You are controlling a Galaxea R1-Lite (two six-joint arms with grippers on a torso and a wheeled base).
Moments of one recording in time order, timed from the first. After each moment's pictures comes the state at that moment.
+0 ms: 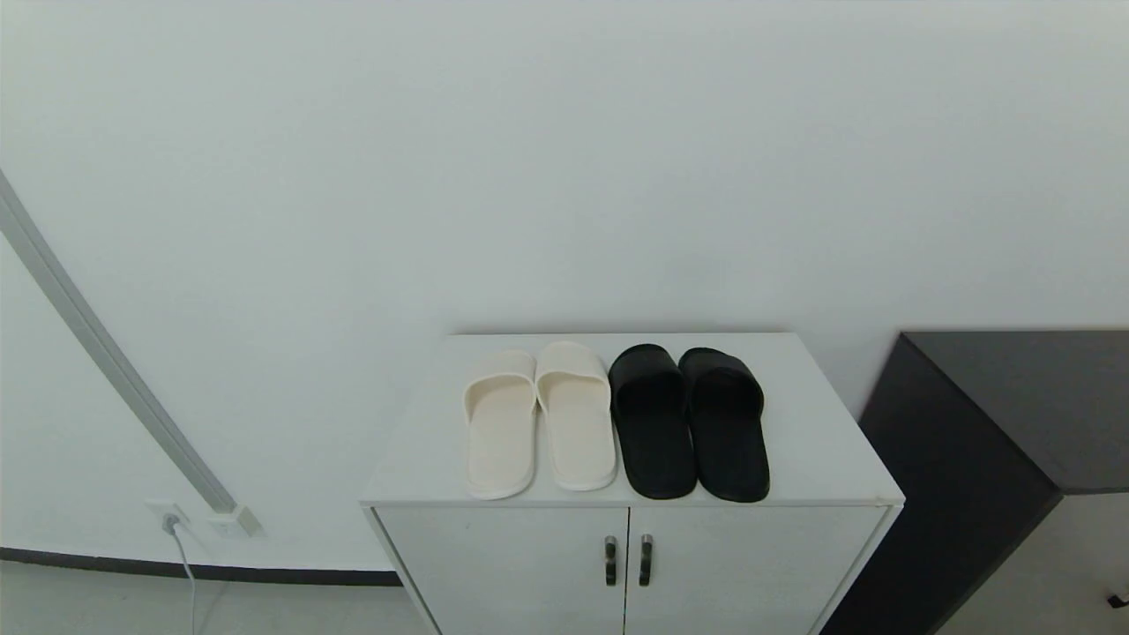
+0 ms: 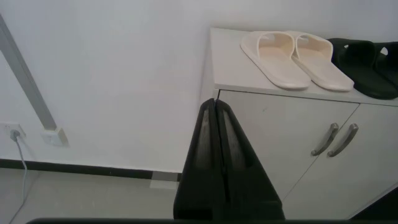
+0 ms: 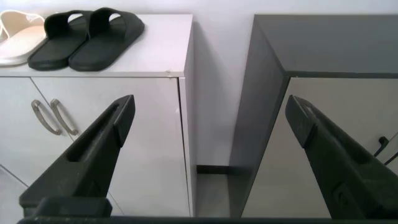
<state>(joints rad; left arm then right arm) 0.00 0.00 0.00 0.00 0.06 -0.10 0.00 0.00 0.00 0.00 0.04 -0.03</state>
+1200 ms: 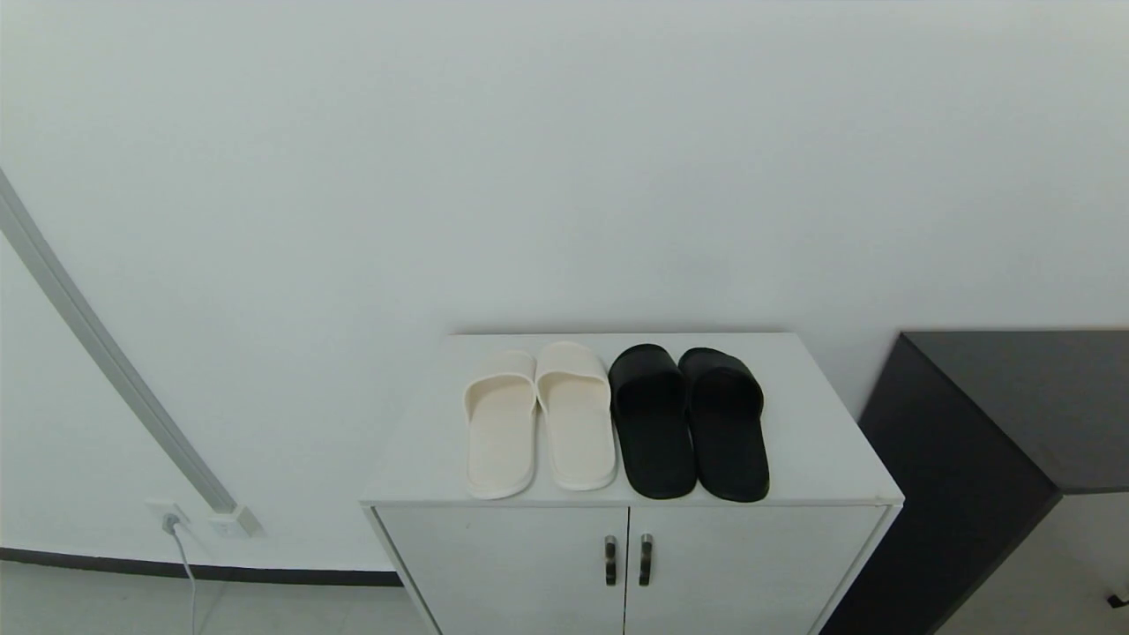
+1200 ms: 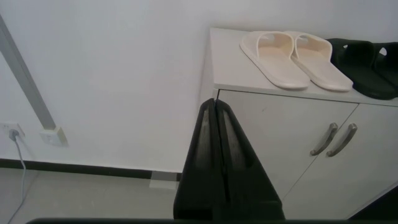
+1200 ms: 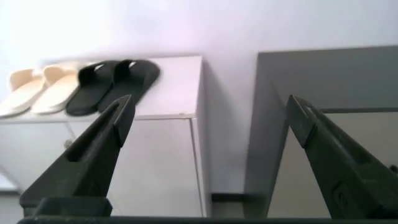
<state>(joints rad) 0.00 0.00 0.00 0.00 0.06 -0.10 0.02 0.15 -0.18 -0.01 0.05 0.05</state>
